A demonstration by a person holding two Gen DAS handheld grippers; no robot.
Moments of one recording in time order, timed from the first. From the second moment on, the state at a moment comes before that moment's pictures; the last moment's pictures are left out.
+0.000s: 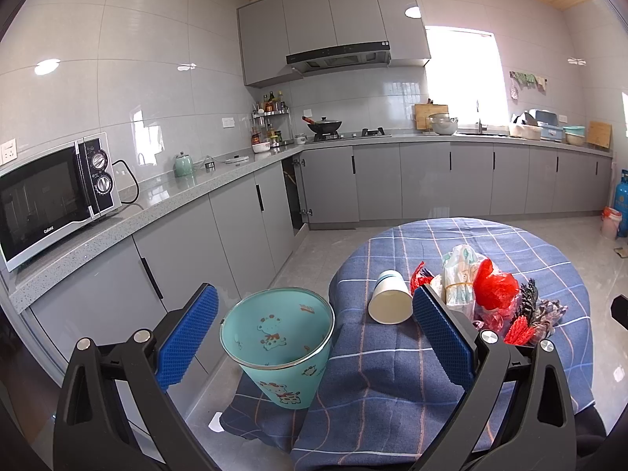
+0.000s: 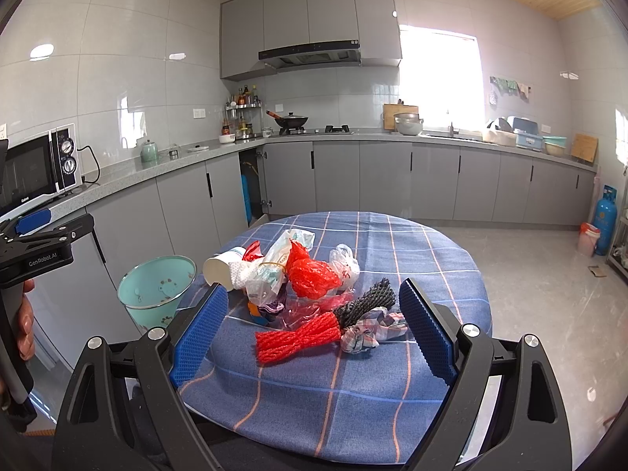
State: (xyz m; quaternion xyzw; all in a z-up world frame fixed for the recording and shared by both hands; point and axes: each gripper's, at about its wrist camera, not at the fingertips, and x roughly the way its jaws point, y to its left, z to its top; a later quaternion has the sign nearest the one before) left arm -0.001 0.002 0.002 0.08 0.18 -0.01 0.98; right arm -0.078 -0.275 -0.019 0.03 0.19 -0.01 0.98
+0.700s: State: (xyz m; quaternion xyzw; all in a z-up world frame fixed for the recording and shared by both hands) left arm 0.004 -0.003 -0.007 0.08 0.19 -0.01 0.98; right arm -0.073 -0.281 -0.023 0.03 0.19 -0.02 0.98
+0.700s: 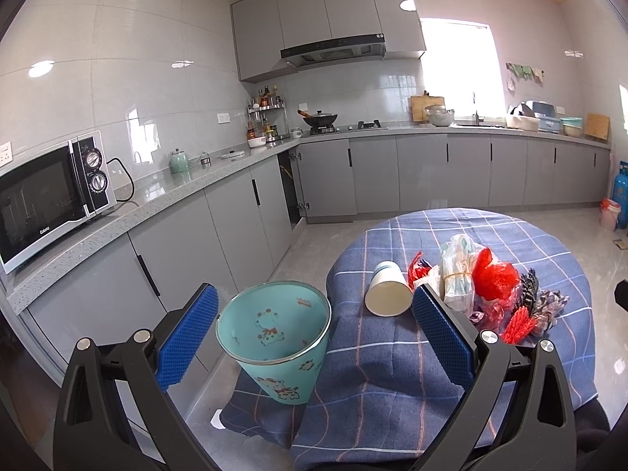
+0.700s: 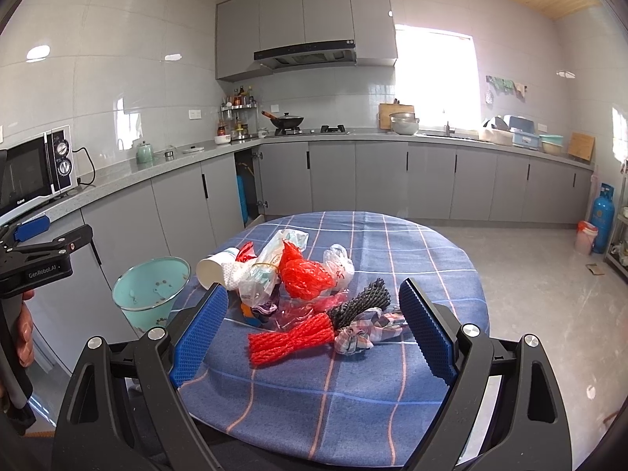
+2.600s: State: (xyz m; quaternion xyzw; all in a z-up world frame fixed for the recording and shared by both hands) left arm 0.100 -0.120 -0.123 0.12 0.27 -0.09 0.95; right arm 0.054 -0.337 -0.155 0.06 0.34 0.03 0.94
